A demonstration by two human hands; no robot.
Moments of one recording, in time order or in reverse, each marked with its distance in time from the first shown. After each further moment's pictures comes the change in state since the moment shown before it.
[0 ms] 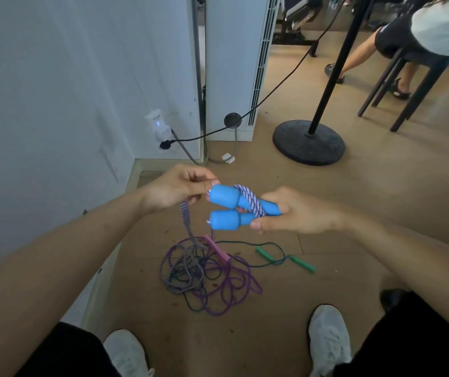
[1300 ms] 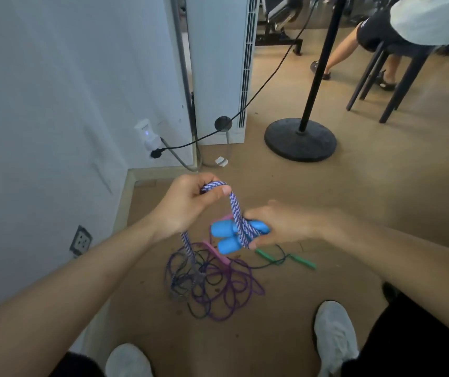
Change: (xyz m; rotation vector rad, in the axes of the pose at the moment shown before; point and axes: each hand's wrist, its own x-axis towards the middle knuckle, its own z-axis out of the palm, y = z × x) left_hand -0.012 0.029 0.041 0.243 0.242 0.208; right_hand 0.014 0.023 0.015 -0.412 -0.081 0.089
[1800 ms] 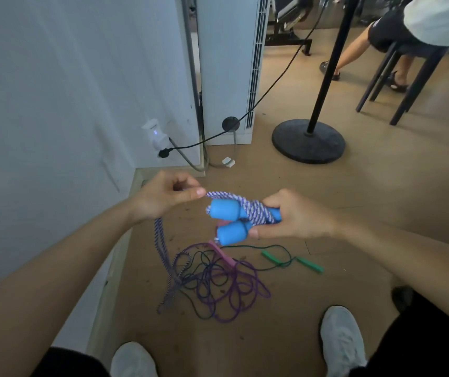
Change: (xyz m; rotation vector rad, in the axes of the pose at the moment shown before) left_hand 0.005 -0.046 -0.051 0.012 -0.092 -0.197; right_hand -0.012 -0.010 -0.010 0.366 0.245 -0.059
